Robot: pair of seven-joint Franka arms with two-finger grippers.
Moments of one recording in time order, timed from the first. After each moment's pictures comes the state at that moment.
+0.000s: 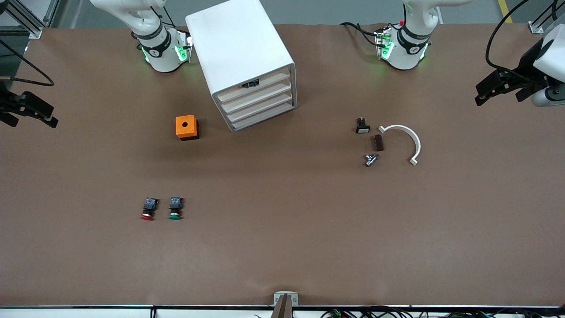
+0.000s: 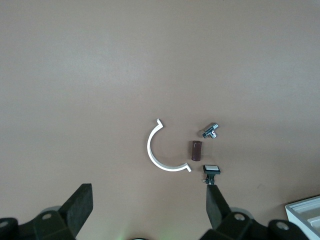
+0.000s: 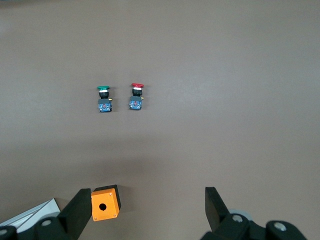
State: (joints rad) left arm 0.00 -0.09 -0.10 -1.61 0.01 1.52 -0.18; right arm 0.01 -0.04 -0.07 -1.61 0.00 1.65 -0.02
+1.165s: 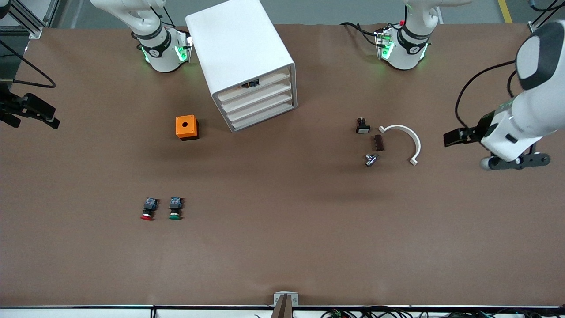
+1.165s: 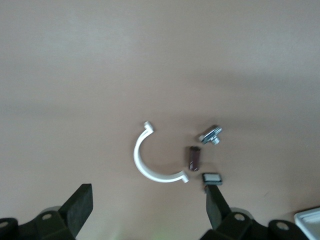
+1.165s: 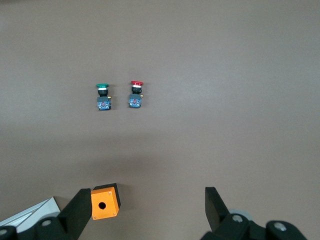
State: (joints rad) left arm -0.02 0.20 -0.11 -1.59 -0.02 1.63 -0.21; right arm 0.01 -0.04 -0.07 -1.62 0.00 1.65 -0.02
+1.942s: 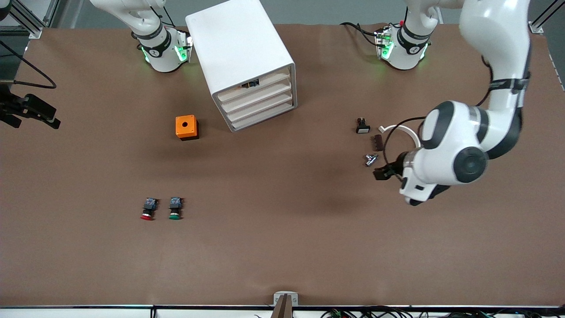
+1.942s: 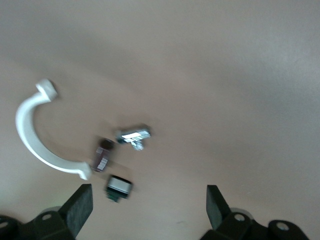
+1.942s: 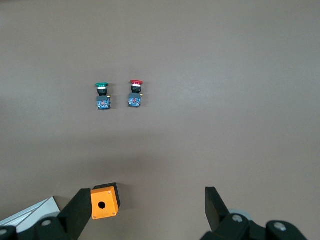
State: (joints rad) left arm -0.23 0.52 -0.11 -1.52 -0.14 1.74 -0.81; right arm 0.01 -0.04 -0.07 -1.62 0.00 1.65 -0.02
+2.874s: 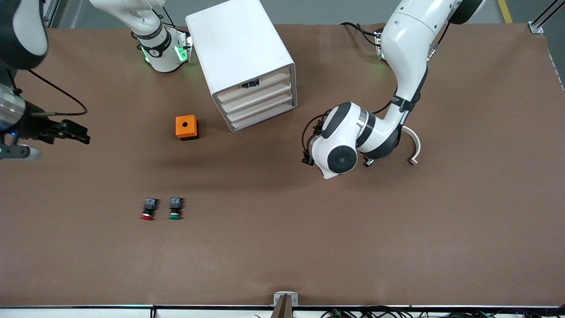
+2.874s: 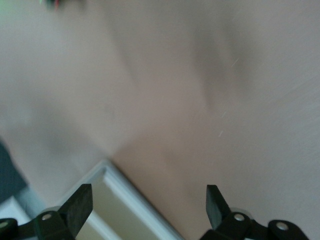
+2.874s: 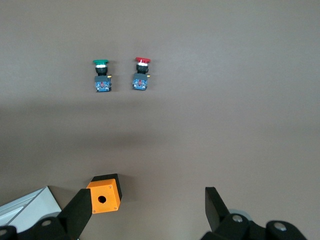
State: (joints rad) left arm -0.53 0.71 -0.11 -1.44 -0.45 1.76 -1.75; right arm 0.05 0.11 -0.06 -1.63 0.00 1.65 -0.01
